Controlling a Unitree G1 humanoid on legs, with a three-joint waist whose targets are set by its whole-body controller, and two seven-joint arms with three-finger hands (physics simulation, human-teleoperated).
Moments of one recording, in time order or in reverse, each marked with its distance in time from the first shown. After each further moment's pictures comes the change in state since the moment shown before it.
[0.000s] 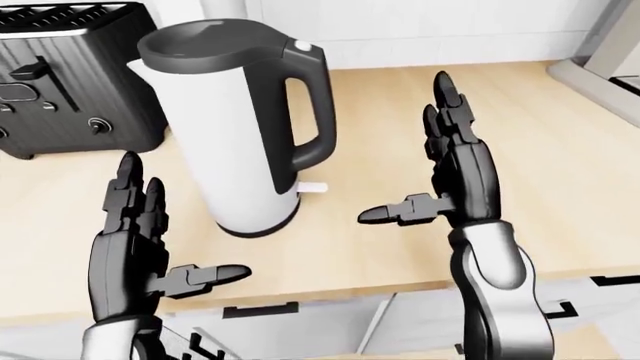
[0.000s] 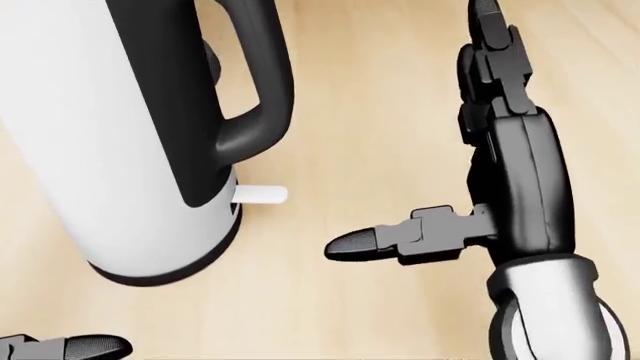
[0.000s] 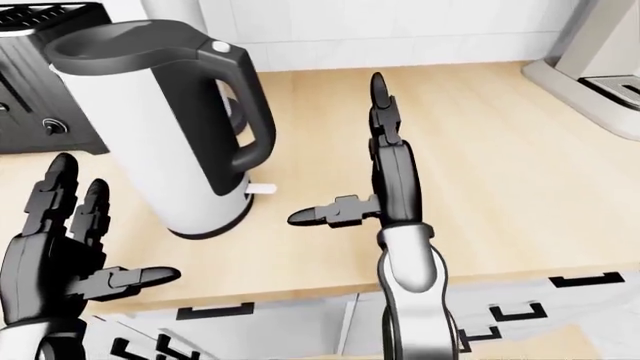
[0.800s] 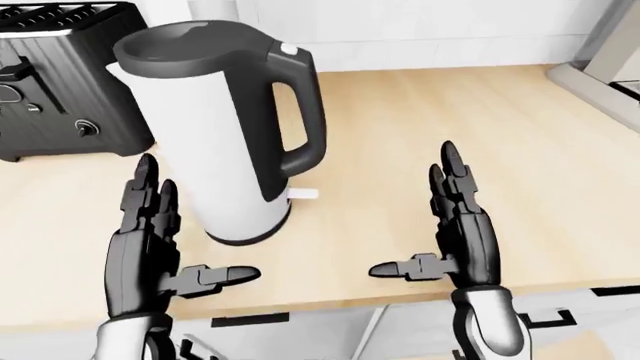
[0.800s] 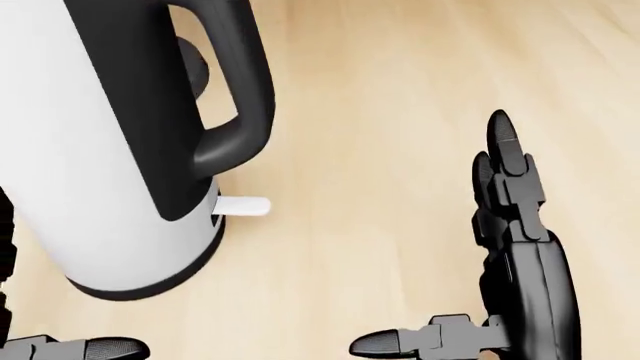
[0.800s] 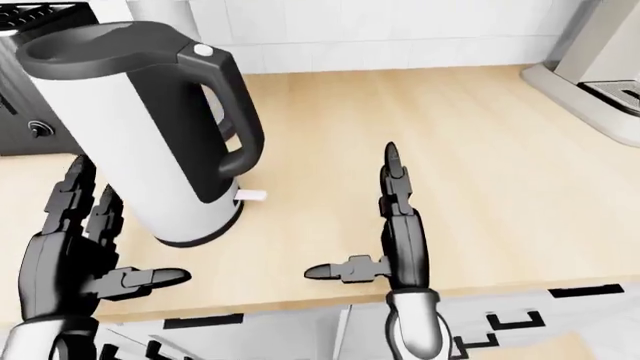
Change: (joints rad) left arm 0.006 -0.005 -0.050 0.012 0.024 0.005 0.002; right arm 0.418 0.002 0.019 0.052 0.093 -0.382 -0.055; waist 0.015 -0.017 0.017
